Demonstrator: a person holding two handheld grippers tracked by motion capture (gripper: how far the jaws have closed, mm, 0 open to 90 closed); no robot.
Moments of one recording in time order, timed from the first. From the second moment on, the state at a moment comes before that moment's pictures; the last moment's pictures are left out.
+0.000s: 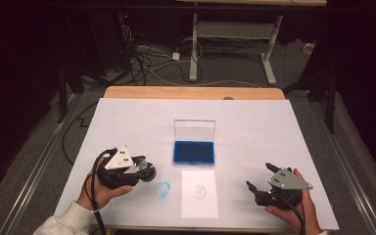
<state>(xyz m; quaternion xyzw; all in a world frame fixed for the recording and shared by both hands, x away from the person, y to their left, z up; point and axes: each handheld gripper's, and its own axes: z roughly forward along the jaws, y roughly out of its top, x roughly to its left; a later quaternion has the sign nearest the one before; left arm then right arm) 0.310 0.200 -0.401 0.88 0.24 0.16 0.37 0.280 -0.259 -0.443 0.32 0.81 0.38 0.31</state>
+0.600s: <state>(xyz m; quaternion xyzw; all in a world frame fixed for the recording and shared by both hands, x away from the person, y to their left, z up) 0.313 0.183 -0.394 0.88 0.23 0.16 0.38 0.286 -0.221 -0.436 0.27 0.83 0.41 0.28</state>
